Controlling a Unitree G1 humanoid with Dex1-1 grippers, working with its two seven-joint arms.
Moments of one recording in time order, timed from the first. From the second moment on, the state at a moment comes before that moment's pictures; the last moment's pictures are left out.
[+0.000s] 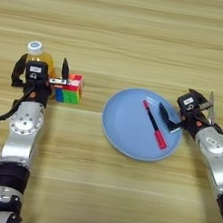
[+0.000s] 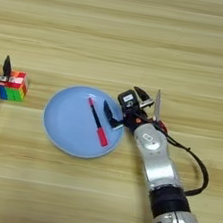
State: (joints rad) left arm -0.25 0.17 0.15 0.44 0.00 -0.31 0.06; right arm -0.31 -0.24 0.12 0.41 -0.13 -0.05 0.24
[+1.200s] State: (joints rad) left arm -0.25 0.16 0.14 0.44 0.00 -0.32 0.07; right arm -0.59 -0.03 0.33 0.43 0.12 0.01 0.84
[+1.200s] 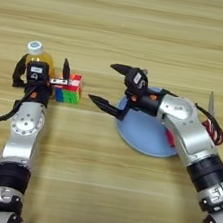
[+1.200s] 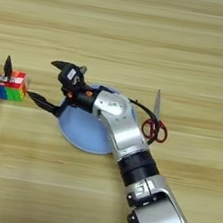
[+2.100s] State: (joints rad) left arm -0.21 0.14 0.14 0.37 0.00 -0.30 0.08; right arm -0.90 0.12 0.27 1.13 0.01 -0.27 0.81
